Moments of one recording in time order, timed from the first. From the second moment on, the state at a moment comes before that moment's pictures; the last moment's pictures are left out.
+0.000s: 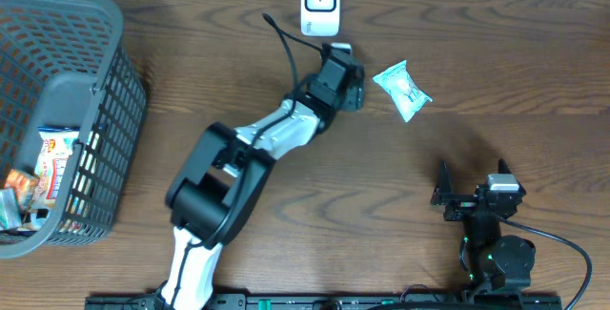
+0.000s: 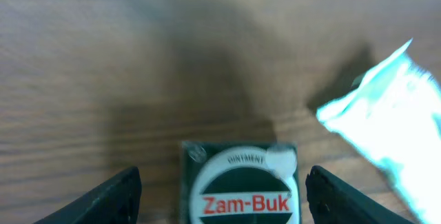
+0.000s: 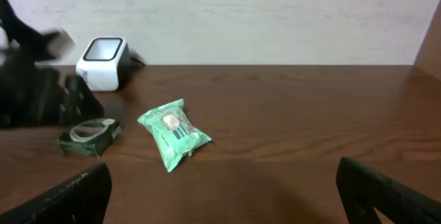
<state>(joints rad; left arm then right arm) -0.59 2.10 1.38 -0.03 -0.11 -0.44 0.02 0.01 0.01 -0.07 0.02 0.01</state>
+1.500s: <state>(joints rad) 0.60 1.56 1.35 -0.89 -0.35 -0.23 0.02 0.01 0.01 -0.07 0.02 0.01</state>
